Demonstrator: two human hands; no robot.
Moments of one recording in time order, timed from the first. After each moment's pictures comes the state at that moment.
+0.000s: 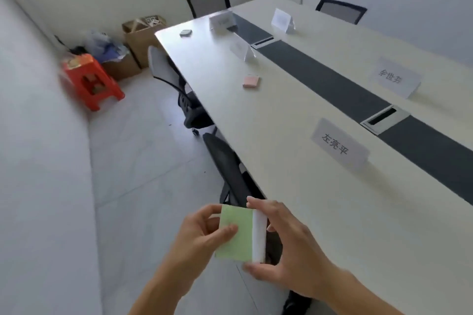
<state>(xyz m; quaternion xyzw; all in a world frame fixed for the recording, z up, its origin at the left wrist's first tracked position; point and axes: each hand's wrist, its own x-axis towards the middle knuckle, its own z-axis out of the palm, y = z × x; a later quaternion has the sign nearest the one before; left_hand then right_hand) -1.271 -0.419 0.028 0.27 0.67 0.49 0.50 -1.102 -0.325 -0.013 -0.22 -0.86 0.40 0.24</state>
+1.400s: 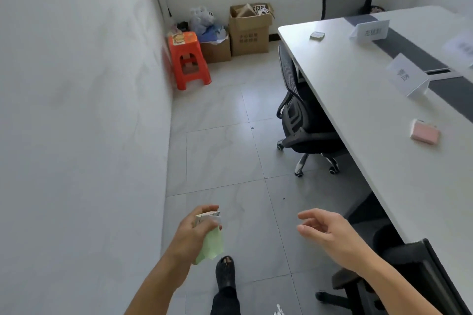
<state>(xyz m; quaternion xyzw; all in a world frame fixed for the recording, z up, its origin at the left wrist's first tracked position) -1.753 -0.490 -0.023 0.02 0.75 0.53 0.40 -1.576 -0.259 -0.062 -0.33 -0.79 0.52 -0.04</state>
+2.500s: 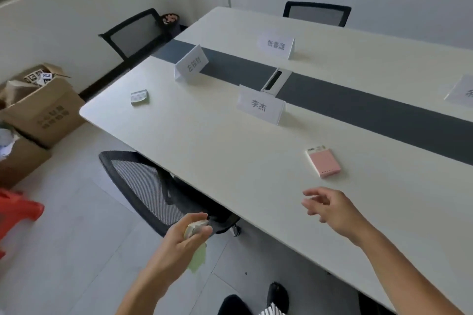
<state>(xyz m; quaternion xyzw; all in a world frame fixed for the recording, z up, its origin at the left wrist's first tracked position) -1.988 0.085 -0.031 0.44 0.68 0.24 0.54 -1.662 0.149 -0.087 -0.68 -0.49 0.51 0.21</state>
